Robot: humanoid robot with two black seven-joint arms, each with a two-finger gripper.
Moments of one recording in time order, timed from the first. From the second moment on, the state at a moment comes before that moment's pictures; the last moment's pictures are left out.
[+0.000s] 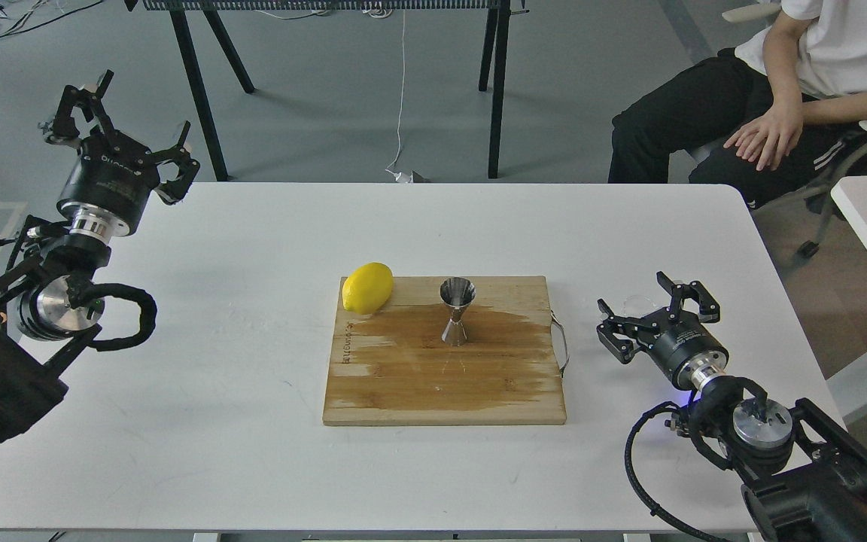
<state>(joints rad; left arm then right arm) -0.64 0.49 -0.77 -0.86 -0.09 -0.33 -0.49 0.34 -0.16 1.13 0.78 0.26 0.33 -0.09</state>
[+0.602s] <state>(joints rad) -0.64 0.48 -0.79 -0.86 -0.10 -0.35 -0.48 0.66 -0.26 1.13 0.68 0.12 0.49 0.23</state>
